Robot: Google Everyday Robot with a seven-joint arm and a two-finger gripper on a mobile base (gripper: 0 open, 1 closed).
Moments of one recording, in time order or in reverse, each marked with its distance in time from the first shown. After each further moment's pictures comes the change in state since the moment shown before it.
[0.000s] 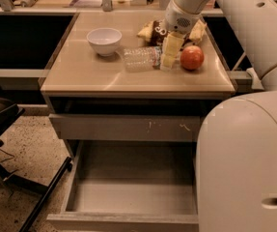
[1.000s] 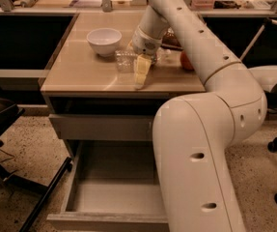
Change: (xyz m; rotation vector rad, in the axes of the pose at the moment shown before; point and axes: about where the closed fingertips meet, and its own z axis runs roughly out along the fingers) arm -0.057 0.006 0.123 -0.242 -0.118 -0.167
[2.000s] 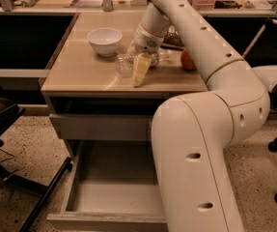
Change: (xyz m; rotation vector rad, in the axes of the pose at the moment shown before) arm -0.002 0.000 -0.005 0.000 0.000 0.001
